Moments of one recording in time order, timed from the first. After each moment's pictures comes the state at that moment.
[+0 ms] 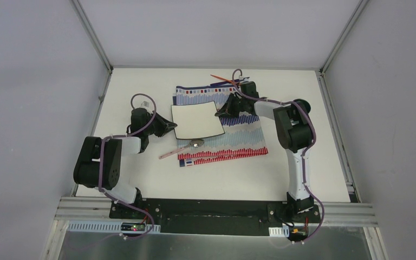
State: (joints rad) left arm -0.10 1.56 0.53 0.59 0.43 -0.68; right arm 0.38 2.23 1.46 -0.04 -0.60 0.76
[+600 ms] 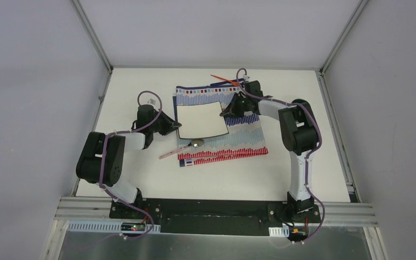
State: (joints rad) left arm -0.16 1.57 0.59 0.49 0.40 -0.65; right arm 0.37 2.16 1.43 -0.13 -0.54 0.72
